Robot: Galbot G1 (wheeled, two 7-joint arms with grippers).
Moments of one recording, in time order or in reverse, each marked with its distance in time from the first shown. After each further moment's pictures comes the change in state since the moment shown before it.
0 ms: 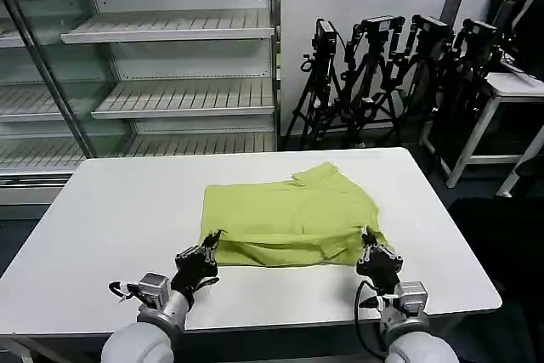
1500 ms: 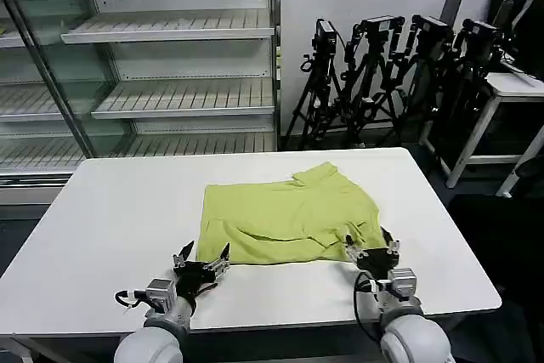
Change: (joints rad) left arm 0.035 -0.044 -0.004 0.060 0.014 0.008 -0.063; right arm -0.028 -0.009 0.091 -0.063 0.016 -0.046 -0.016
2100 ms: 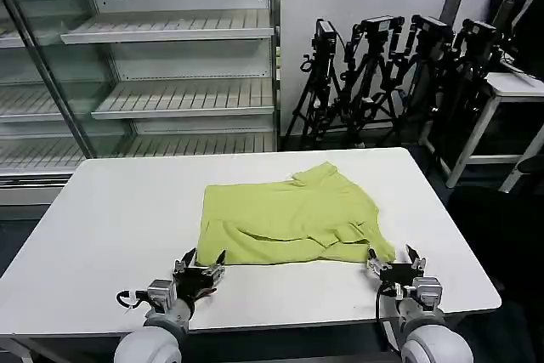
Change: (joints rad) left arm -0.009 0.022 0.001 0.036 -0.038 0.049 -0.013; right arm -0.040 0.005 0.037 -0.003 0.107 -0.049 0.036
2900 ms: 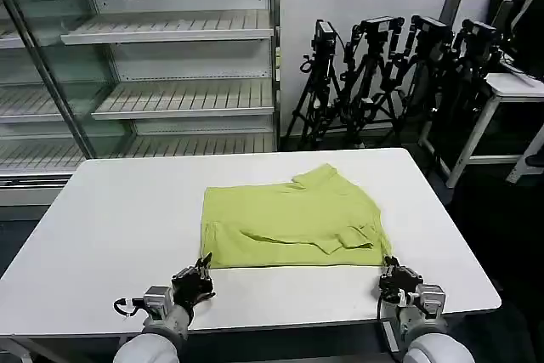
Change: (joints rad) left arm 0.062 -0.025 -0.022 -0.039 -0.014 0.006 -0.003; right arm -0.070 0.005 0.027 0.072 0.010 -0.002 -0.007
